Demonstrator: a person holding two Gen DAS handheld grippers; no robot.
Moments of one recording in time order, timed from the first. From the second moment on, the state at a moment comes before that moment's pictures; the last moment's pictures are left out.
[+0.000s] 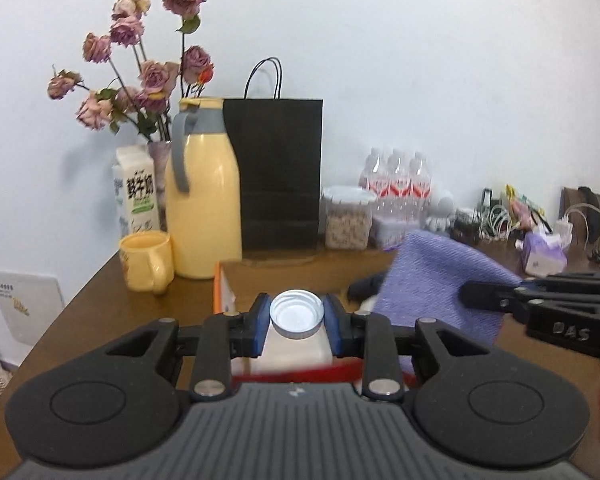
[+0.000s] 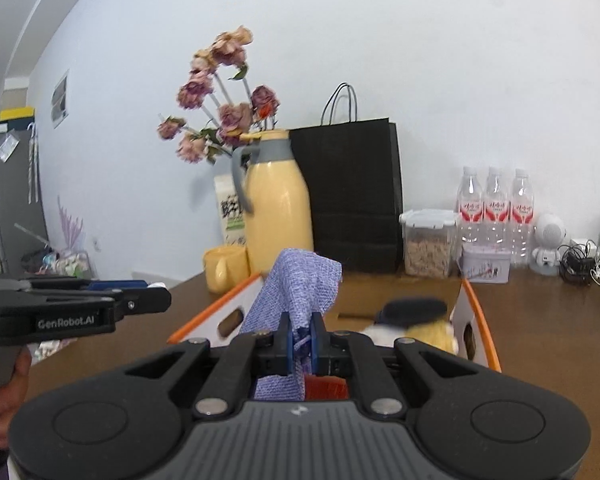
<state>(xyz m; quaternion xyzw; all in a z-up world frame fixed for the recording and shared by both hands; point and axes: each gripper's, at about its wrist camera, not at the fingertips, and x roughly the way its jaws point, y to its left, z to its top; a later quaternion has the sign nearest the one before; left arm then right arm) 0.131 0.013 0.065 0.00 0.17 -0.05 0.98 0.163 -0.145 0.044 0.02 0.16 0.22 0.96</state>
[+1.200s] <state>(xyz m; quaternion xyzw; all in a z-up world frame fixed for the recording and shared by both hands) 0.255 0.005 0.015 -0.01 0.25 0.01 0.97 0.277 -0.116 -0.018 -0.02 0.25 0.12 0.96</state>
